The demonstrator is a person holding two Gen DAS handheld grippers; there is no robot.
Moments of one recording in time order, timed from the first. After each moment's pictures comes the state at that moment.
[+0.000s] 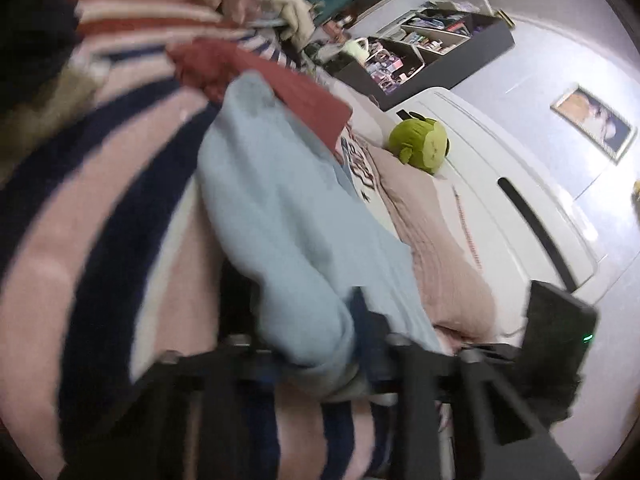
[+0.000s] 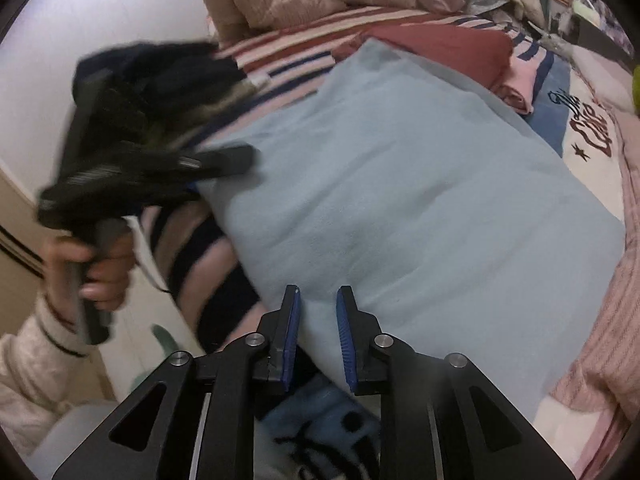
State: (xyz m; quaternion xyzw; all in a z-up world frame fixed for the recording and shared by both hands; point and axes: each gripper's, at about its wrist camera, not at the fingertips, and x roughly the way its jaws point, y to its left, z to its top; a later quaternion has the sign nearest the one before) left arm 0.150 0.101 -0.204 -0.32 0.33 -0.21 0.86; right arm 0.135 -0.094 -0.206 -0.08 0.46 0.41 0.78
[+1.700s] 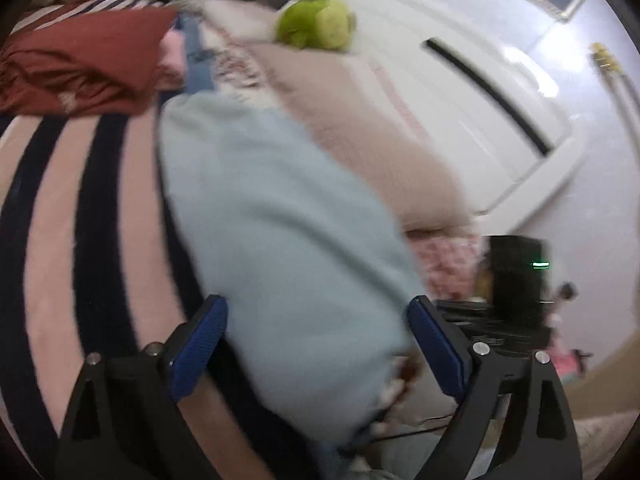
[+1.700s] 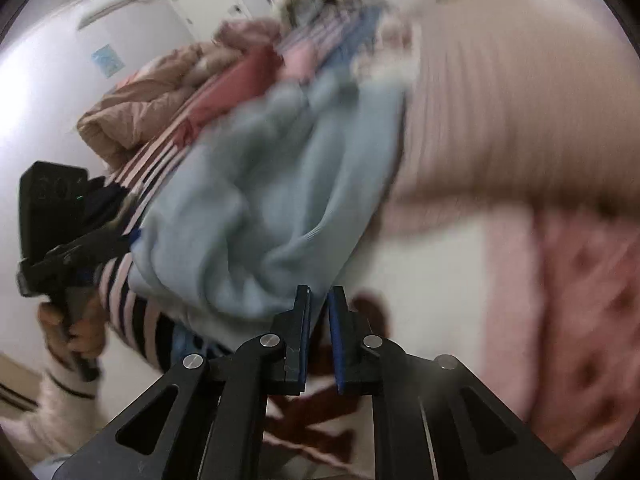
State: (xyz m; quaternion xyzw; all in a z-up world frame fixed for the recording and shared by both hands) left arm 0.208 -0.039 -0.192 -0.16 0.43 -0.38 0.80; right arm 0.119 -0.263 -0.247 0.16 0.47 0.23 0.84
